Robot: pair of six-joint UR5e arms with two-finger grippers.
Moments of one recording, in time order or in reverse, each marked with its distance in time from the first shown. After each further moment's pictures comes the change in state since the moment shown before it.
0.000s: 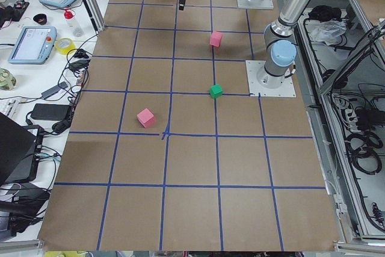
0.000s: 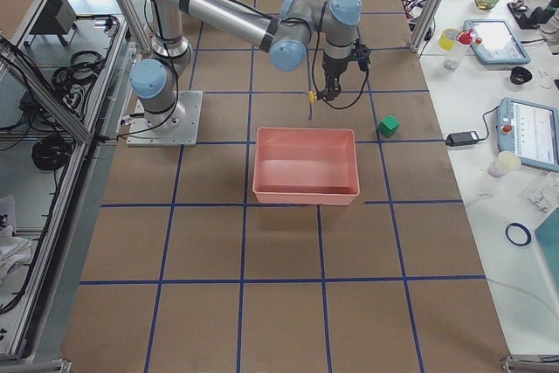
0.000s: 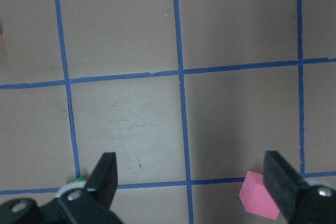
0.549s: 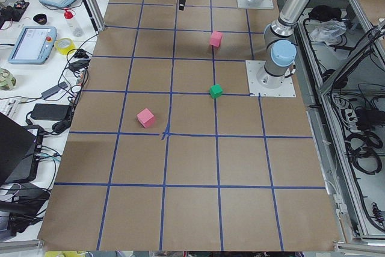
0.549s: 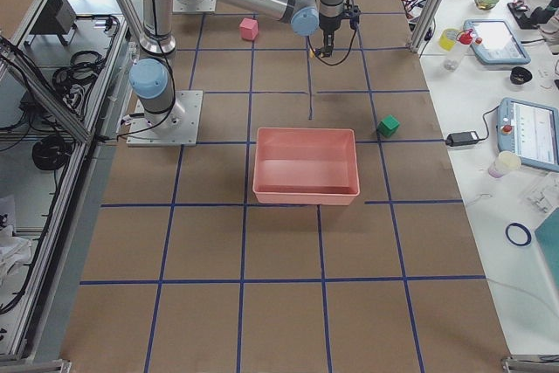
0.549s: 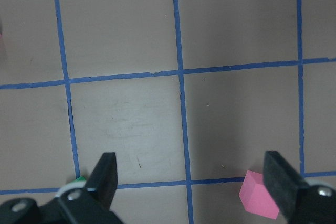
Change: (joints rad) left arm 0.000 0.000 0.000 0.000 -0.001 0.000; right arm 0.355 0.102 0.001 -0.174 0.059 0.456
